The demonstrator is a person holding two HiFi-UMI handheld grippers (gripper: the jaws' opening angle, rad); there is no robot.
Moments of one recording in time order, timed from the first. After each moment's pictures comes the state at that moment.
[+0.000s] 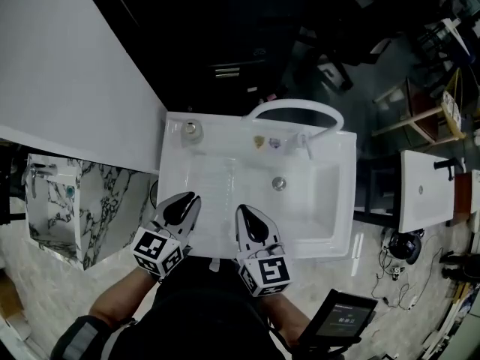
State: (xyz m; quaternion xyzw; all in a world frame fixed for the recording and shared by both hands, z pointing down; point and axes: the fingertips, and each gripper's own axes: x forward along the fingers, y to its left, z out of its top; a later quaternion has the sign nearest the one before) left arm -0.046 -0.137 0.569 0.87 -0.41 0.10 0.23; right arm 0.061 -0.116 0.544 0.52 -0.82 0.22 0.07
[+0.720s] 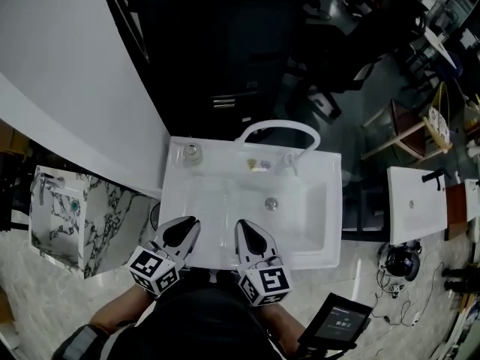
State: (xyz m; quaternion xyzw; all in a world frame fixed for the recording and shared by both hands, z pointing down) left arm -0.036 -0.093 0.508 0.89 -0.39 0.07 0.23; right arm 0.073 -0.093 0.497 0.52 -0.83 0.21 0.03
